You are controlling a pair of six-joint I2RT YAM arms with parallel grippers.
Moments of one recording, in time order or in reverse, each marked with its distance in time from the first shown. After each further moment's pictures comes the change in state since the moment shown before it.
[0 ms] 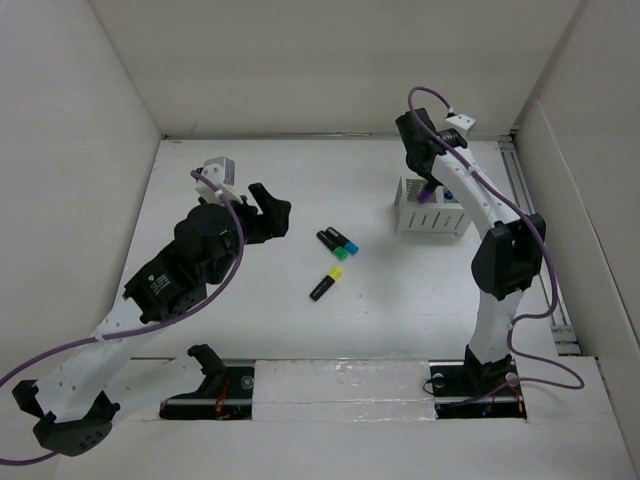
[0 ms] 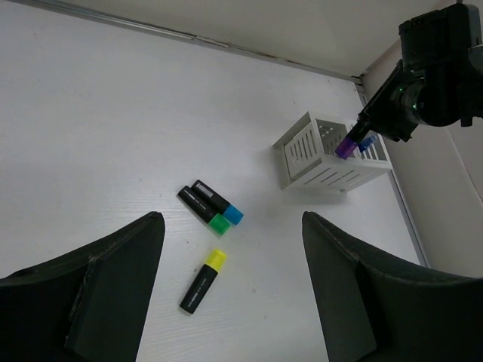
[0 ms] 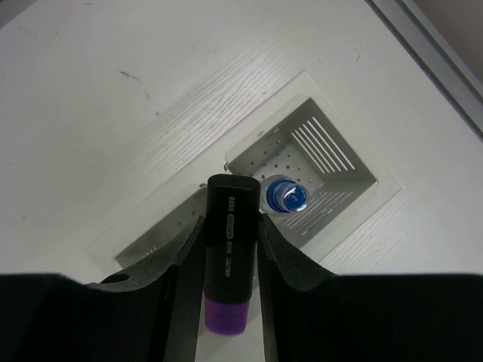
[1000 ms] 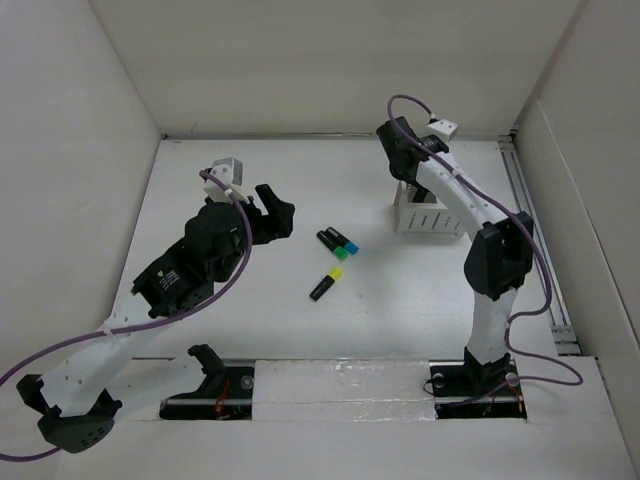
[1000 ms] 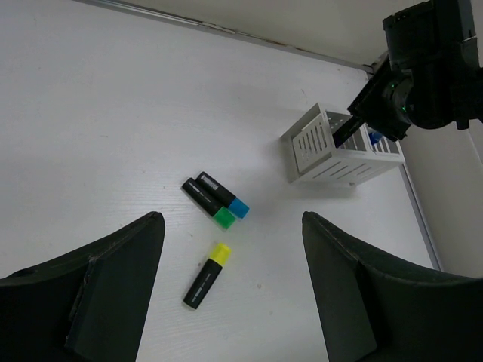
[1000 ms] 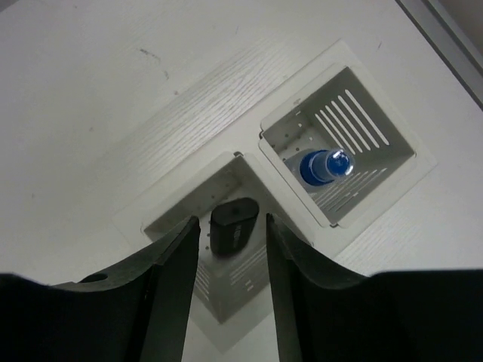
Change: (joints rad) left arm 0.000 0.028 -0.017 0.003 -0.001 -0.013; right arm 0.081 0.050 -0.003 0.002 0.066 0.049
